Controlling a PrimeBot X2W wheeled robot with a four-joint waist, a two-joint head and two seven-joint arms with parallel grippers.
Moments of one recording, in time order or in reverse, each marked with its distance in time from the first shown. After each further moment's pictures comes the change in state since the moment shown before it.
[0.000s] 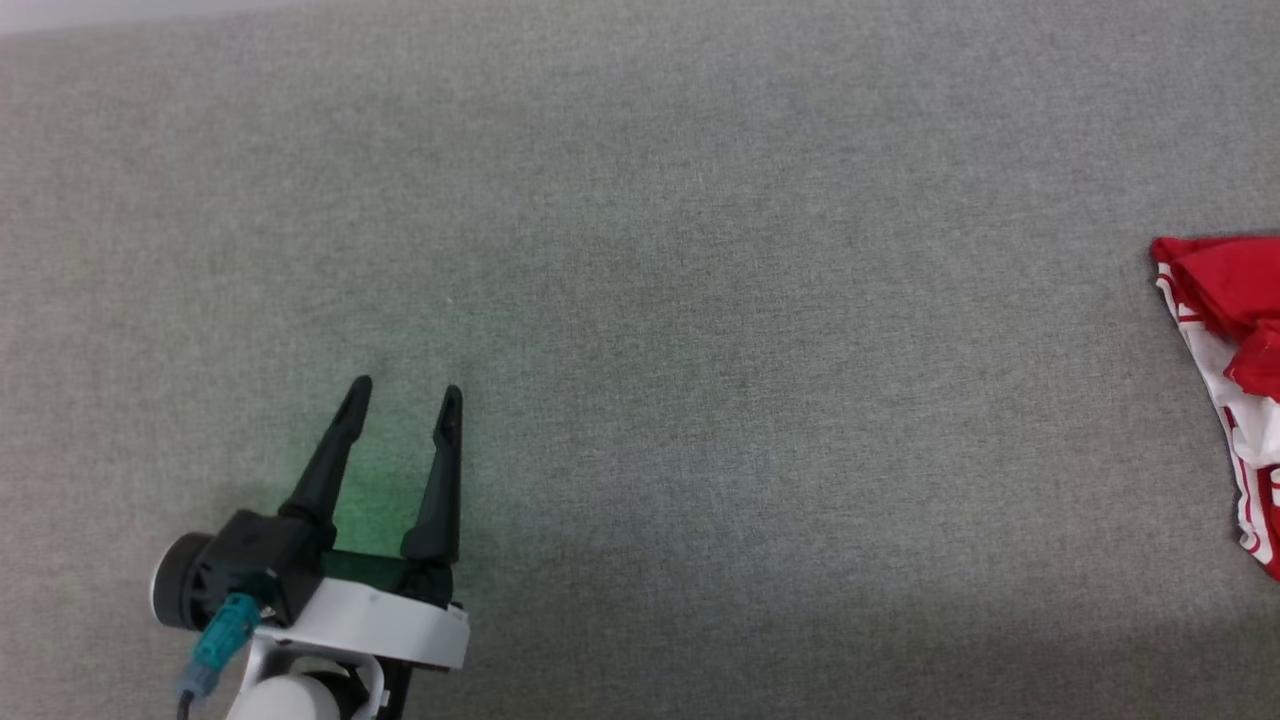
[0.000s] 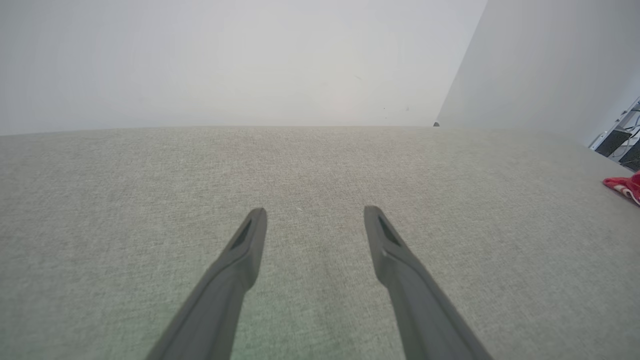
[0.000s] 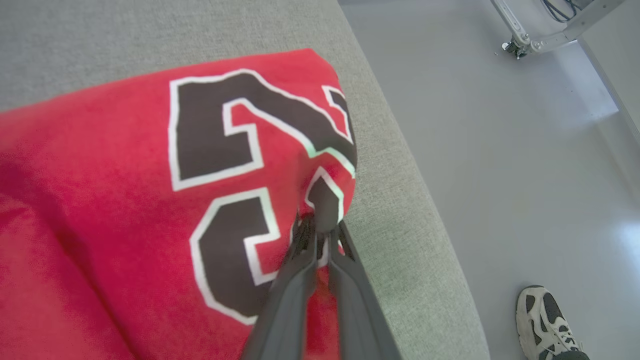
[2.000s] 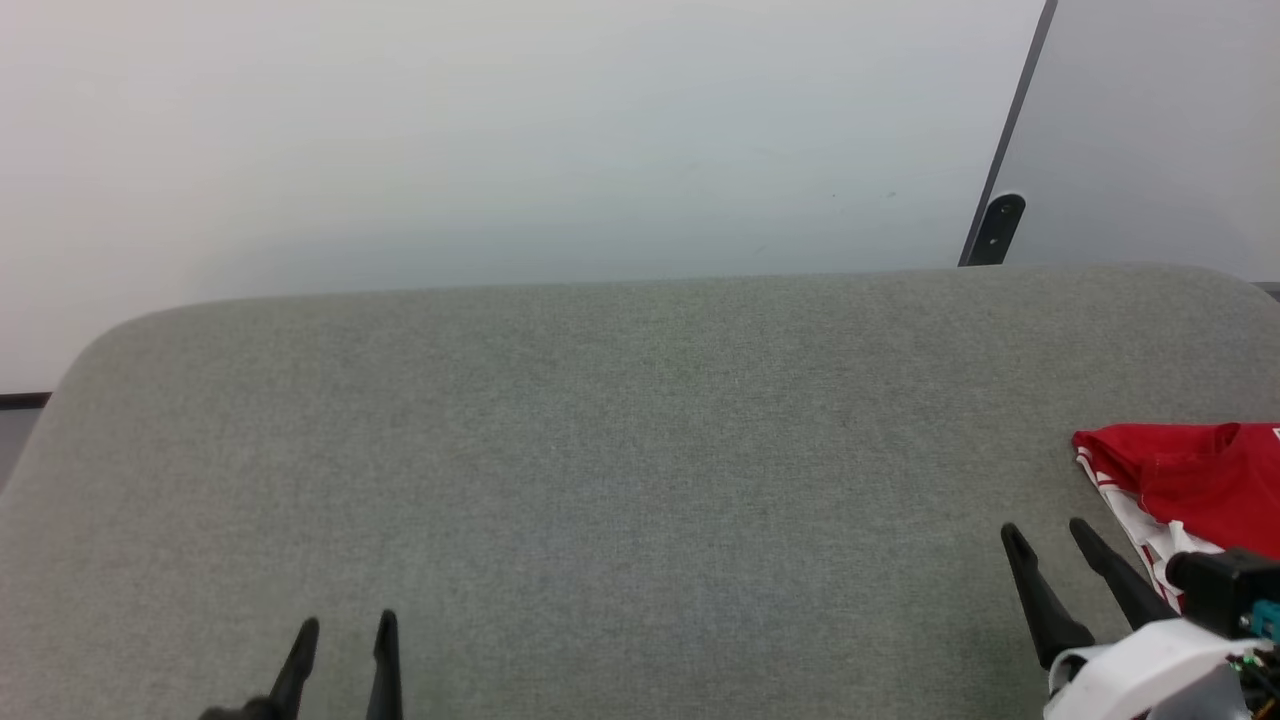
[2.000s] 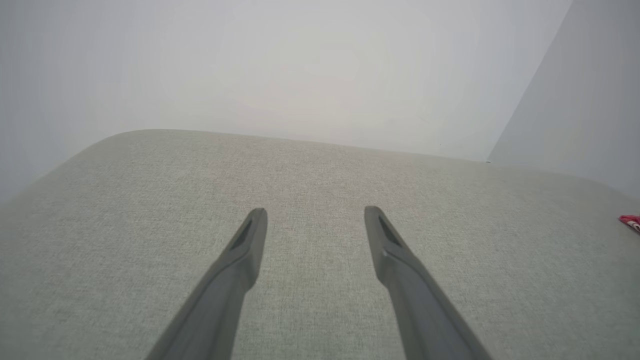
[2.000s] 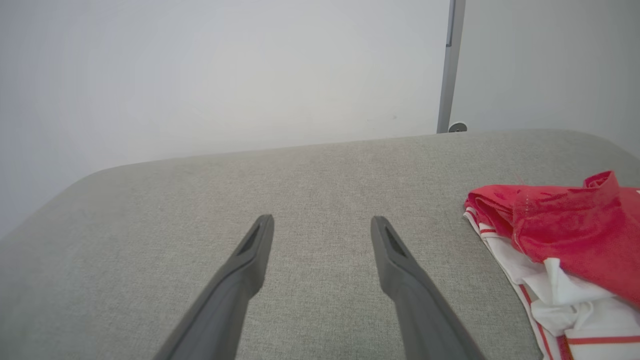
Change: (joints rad) left arm 0.264 0.001 0.055 0.170 -0.103 0.038 -0.064; right arm 0.528 0.403 0.288 -0.525 0.022 0.000 -0.380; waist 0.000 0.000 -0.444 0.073
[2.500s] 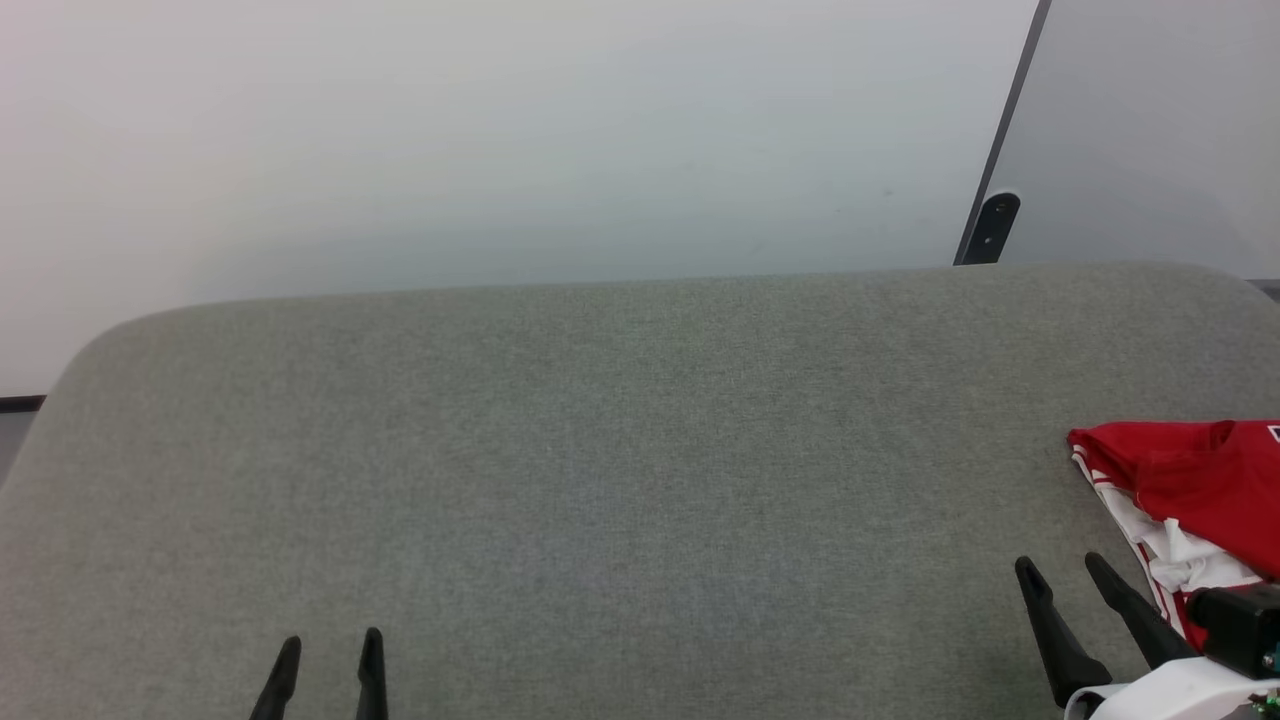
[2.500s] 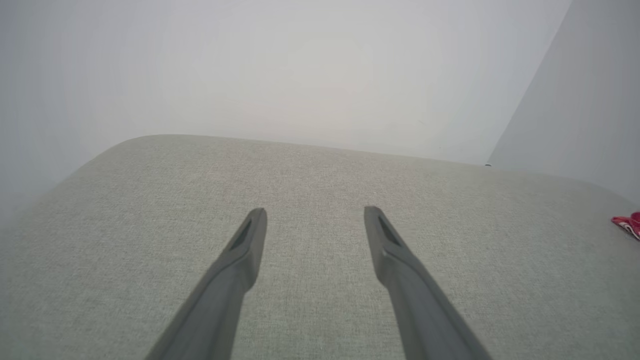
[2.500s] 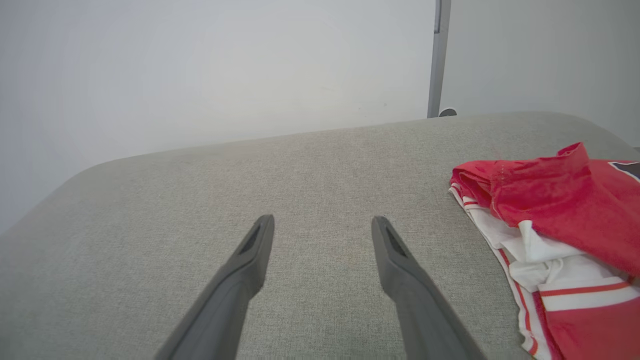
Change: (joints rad) left arm 0.114 0.019 0.012 -0.166 0.001 0.051 0.033; right arm 0.119 0.035 -0.067 -0.146 -0.029 0.000 0.078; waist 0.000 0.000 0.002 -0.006
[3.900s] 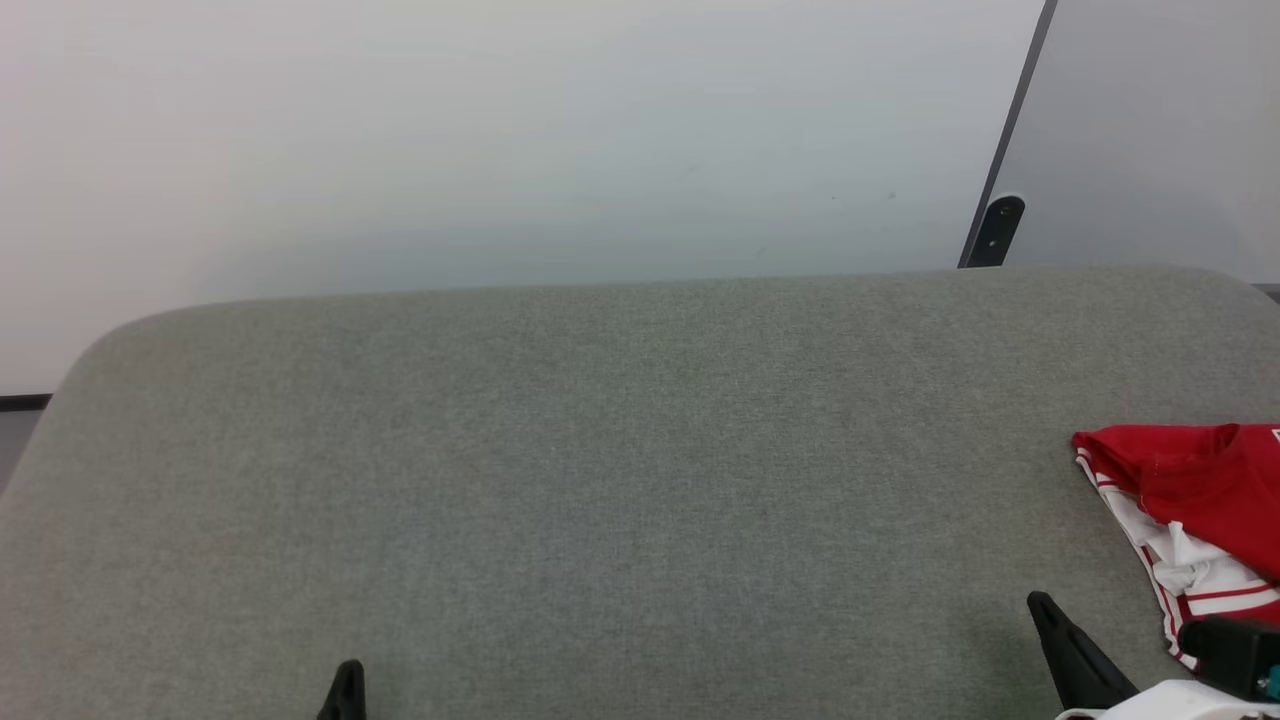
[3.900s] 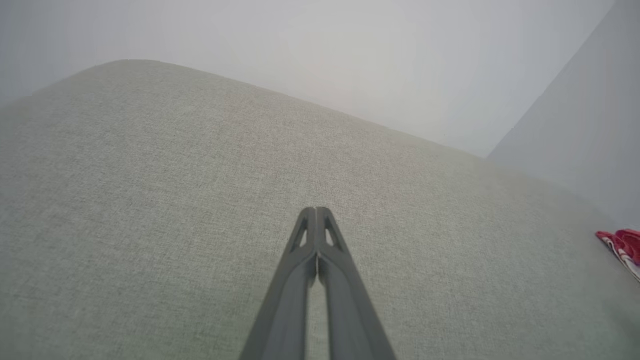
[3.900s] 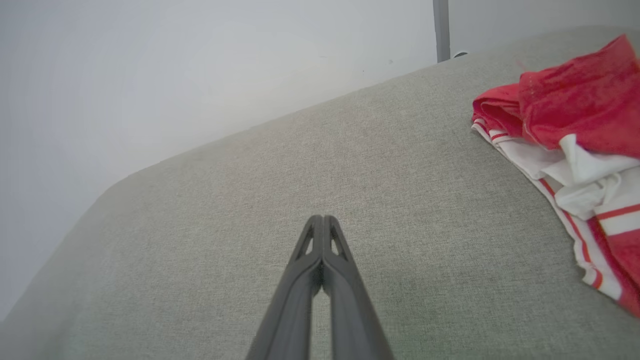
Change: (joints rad) left arm -0.009 -0.032 -0.011 0.077 -0.146 -0.003 0.039; right arm 0.021 0.047 -0.004 0.066 0.128 0.000 0.011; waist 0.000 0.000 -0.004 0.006
